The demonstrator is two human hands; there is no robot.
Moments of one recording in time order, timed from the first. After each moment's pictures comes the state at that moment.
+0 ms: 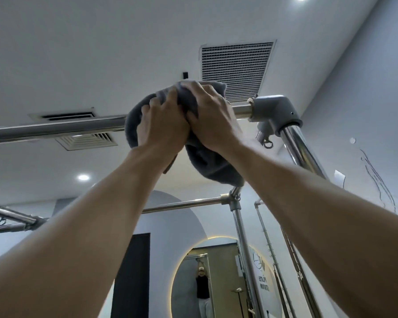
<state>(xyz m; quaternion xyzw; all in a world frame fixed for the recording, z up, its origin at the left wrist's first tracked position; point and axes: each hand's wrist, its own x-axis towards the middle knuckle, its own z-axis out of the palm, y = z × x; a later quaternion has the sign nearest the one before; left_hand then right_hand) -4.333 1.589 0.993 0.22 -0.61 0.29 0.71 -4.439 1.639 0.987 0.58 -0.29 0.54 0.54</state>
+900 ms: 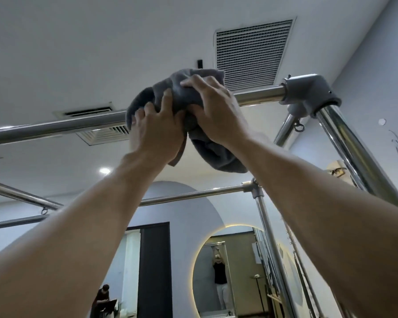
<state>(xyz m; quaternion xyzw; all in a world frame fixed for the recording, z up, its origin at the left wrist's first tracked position) -4.263 1.549 0.971 0.25 -0.60 0.35 0.67 -4.393 1.613 0.981 0.58 -0.26 0.54 0.55</state>
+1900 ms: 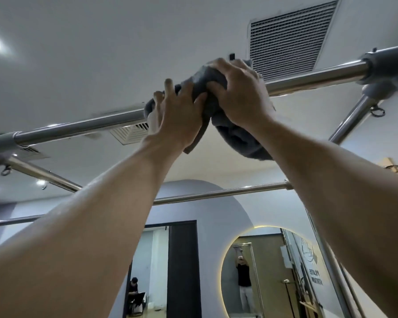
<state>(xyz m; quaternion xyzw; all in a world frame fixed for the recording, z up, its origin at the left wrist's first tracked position) -4.184 1.529 0.986 0.30 -0.58 0.39 0.65 -4.318 1.576 1.002 0.55 -0.26 0.58 0.54</state>
